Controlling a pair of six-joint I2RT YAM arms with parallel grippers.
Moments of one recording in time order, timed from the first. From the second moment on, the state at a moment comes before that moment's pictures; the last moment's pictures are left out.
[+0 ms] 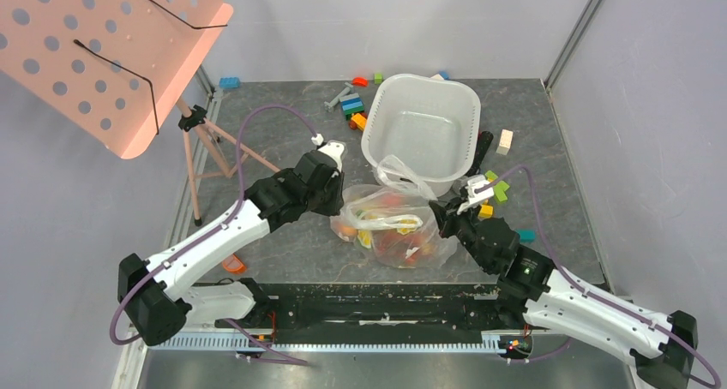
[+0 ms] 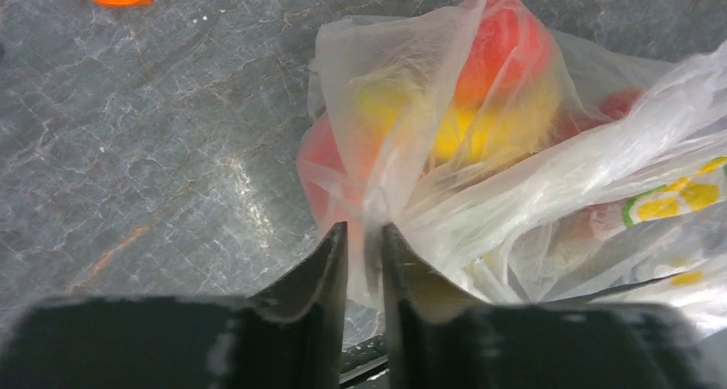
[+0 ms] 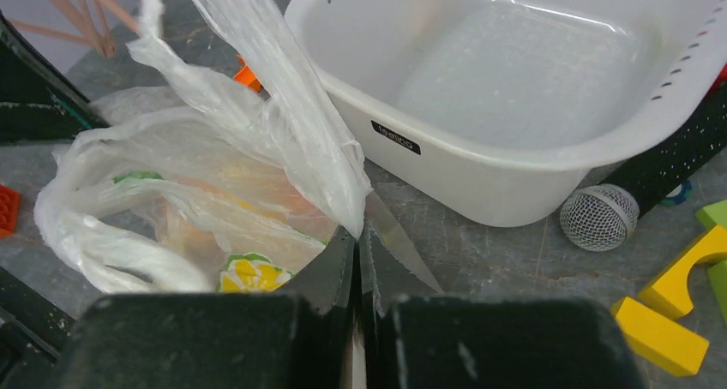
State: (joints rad) left arm -0.77 1.17 1.02 -0.68 -0.16 -0.41; right arm 0.96 0.58 0.41 0.02 0.48 0.22
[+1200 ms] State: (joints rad) left arm -1.37 1.13 0.92 -0.20 -0.28 0.40; right arm 0.96 0.55 0.38 0.04 0.47 0.33
